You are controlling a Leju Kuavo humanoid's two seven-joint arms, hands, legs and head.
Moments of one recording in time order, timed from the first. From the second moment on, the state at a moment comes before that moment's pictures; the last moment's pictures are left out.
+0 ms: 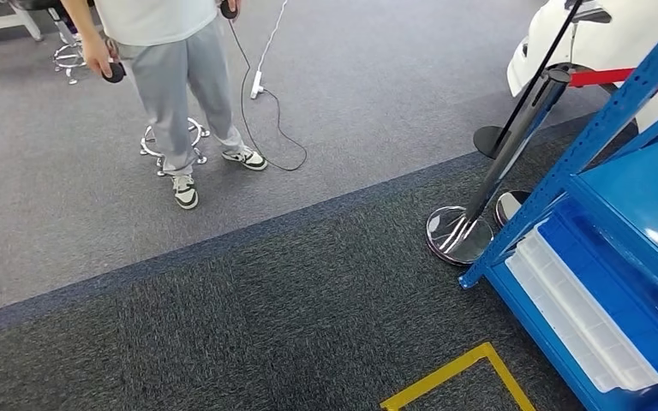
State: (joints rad) left arm -0.03 -0.08 0.41 -0.18 -0.72 0.17 -0.12; right arm -0.04 0.11 0.08 -0.16 0.16 -0.18 0.09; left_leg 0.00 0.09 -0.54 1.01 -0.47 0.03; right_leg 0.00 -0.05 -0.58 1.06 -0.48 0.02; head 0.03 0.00
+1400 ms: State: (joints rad) left arm -0.03 -0.08 0.43 -0.18 -0.72 0.16 -0.09; right arm -0.05 0.13 0.08 -0.16 0.18 -0.16 0.08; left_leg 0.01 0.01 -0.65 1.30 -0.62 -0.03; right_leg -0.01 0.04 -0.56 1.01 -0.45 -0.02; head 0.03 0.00
